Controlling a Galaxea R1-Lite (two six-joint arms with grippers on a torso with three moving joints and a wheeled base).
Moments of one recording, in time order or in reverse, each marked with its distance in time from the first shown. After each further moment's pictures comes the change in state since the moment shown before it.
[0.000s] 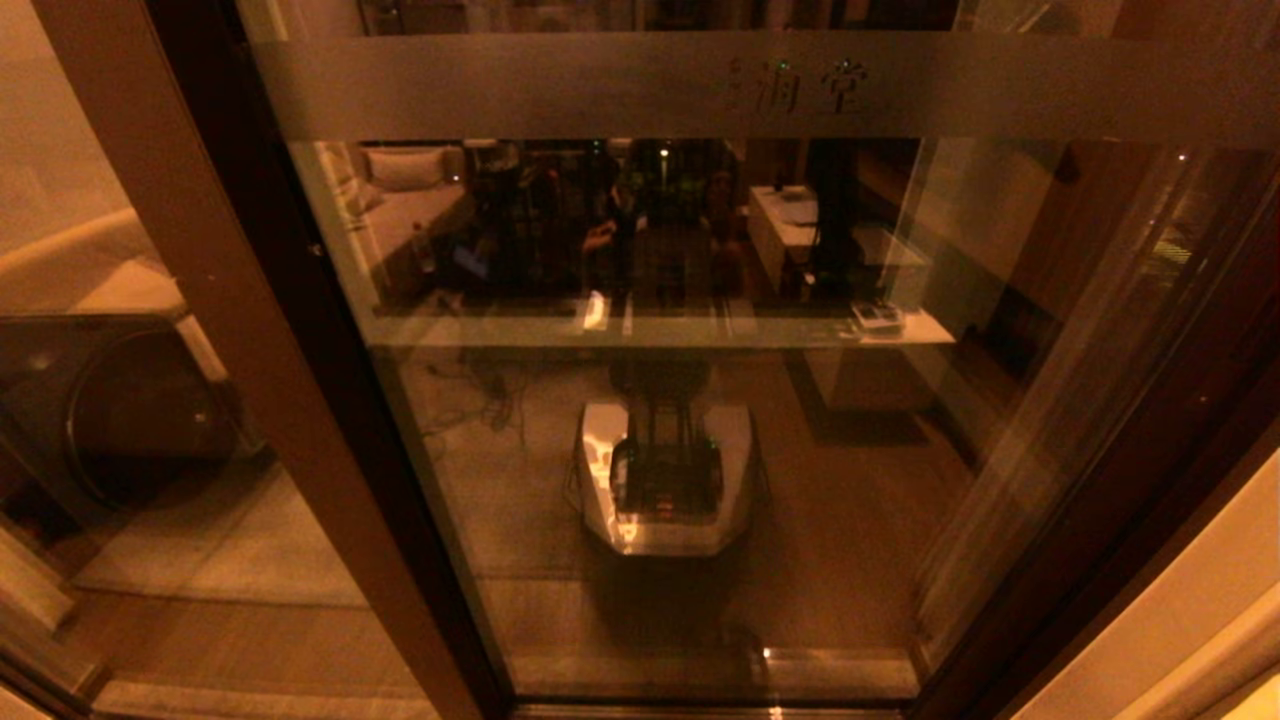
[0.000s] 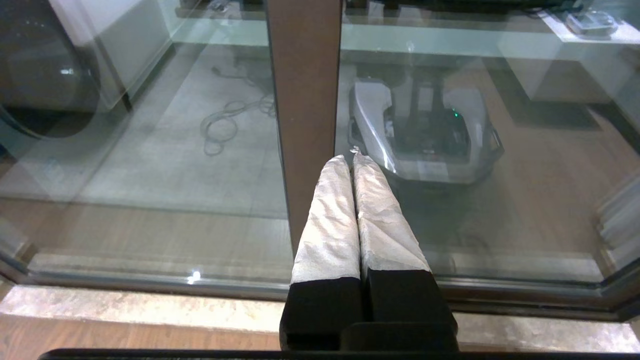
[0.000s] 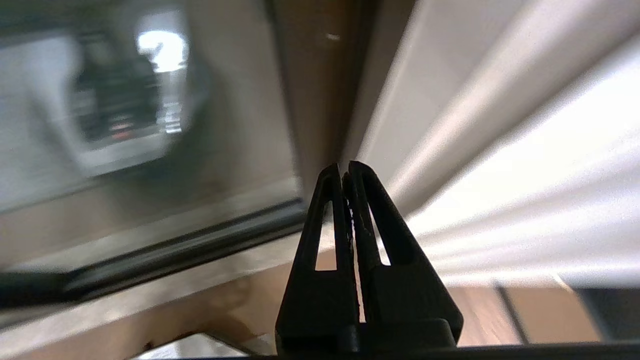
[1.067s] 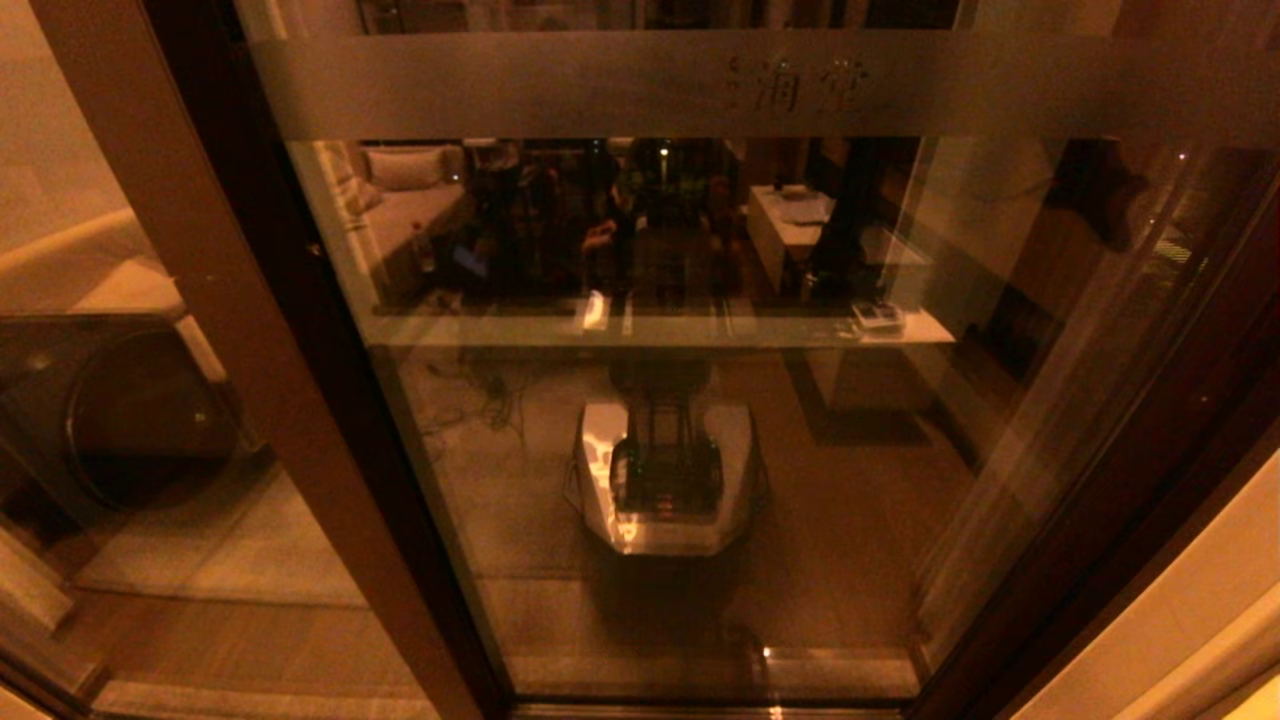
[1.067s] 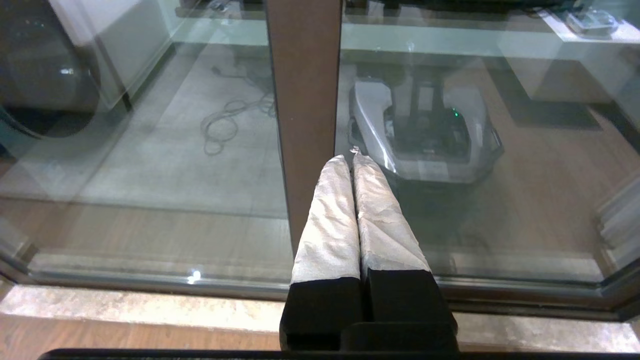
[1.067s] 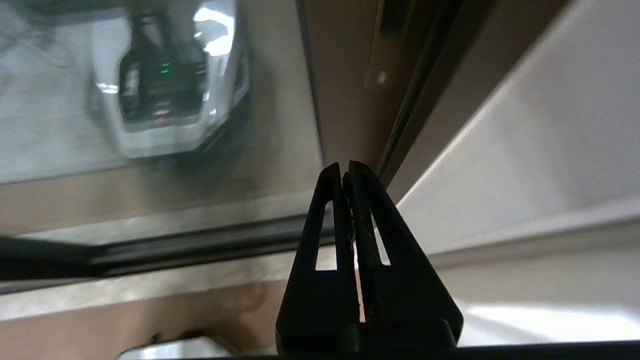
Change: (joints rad) left arm 0.000 0.000 0.000 0.000 0.000 0.000; right arm 0.108 0.283 0.013 -0.258 0.071 -0.014
